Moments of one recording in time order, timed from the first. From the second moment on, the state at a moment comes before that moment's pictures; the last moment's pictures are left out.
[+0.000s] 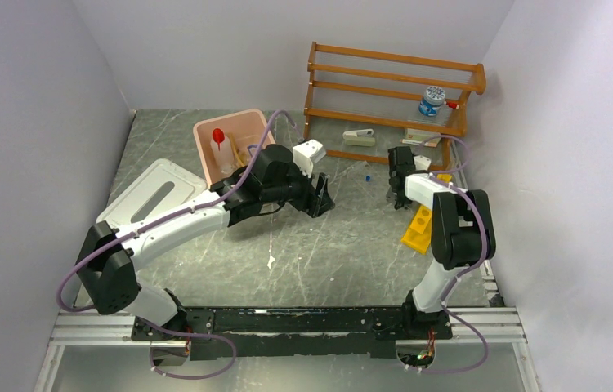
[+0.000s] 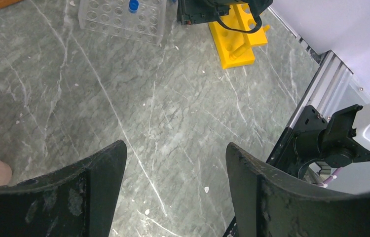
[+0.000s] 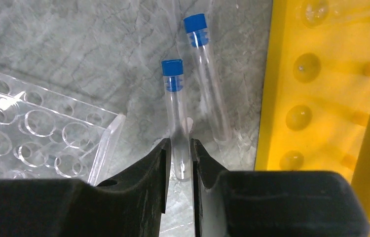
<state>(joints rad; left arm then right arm) -0.87 1.49 1.20 -0.17 0.19 -0.30 0.09 1.75 0.99 -0.35 0.40 0.52</state>
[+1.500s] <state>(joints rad) -0.87 1.79 1.36 0.38 0.33 -0.86 0.05 0.91 0.91 -0.31 -0.38 0.88</state>
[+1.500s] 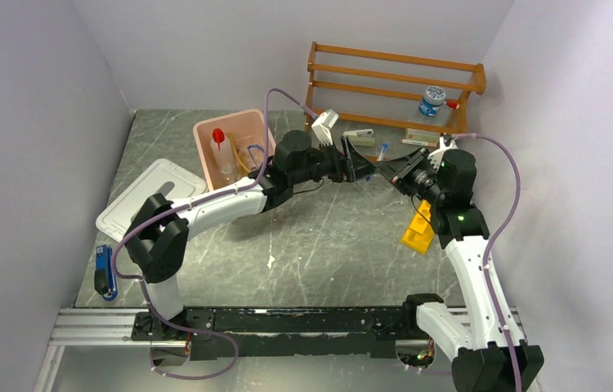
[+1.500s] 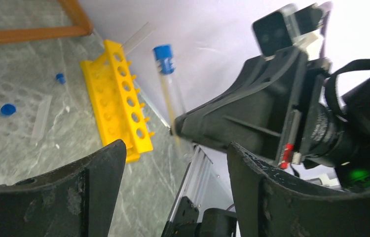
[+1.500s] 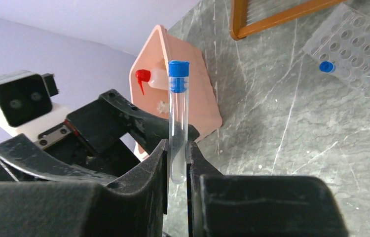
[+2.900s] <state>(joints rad) -0.87 1.83 1.38 0.41 0.38 -0.86 0.05 1.01 0.90 -0.26 -0.41 0.91</state>
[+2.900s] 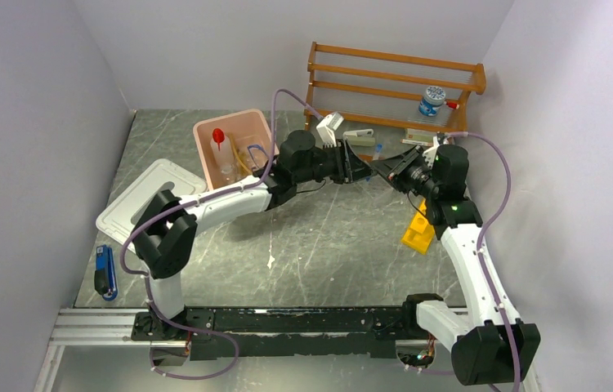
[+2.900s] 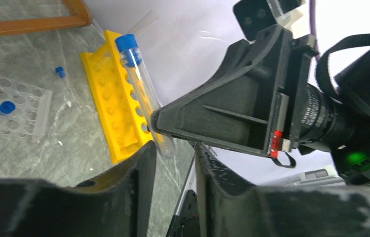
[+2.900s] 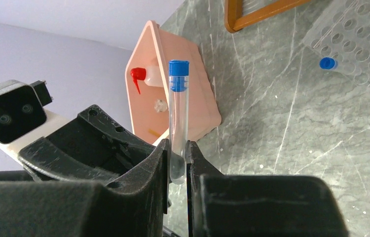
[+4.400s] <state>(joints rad) -0.89 1.65 1.21 0.37 0.37 -0.37 0.05 1.23 1.27 -0.63 -0.58 0.61</state>
